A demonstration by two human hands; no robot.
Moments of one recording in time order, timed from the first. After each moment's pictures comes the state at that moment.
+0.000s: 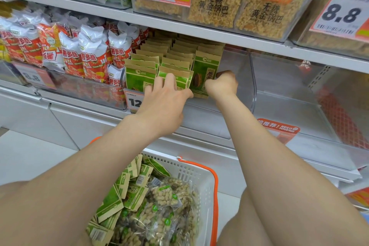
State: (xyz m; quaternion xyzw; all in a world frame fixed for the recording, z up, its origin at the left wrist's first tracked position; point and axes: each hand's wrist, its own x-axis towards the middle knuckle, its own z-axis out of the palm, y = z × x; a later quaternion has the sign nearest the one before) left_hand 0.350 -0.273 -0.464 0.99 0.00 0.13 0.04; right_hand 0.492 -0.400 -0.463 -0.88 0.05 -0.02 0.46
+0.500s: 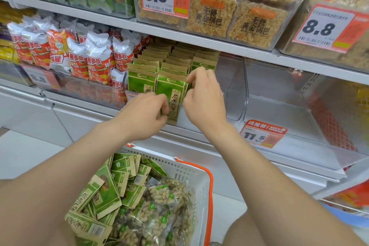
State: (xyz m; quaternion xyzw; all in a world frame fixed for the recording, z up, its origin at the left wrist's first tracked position) left_hand 0.315 -0.239 -0.462 0.98 -0.02 0.09 0.18; right_hand 0.390 -0.398 -0.441 -0.88 -0.27 -0.20 0.34
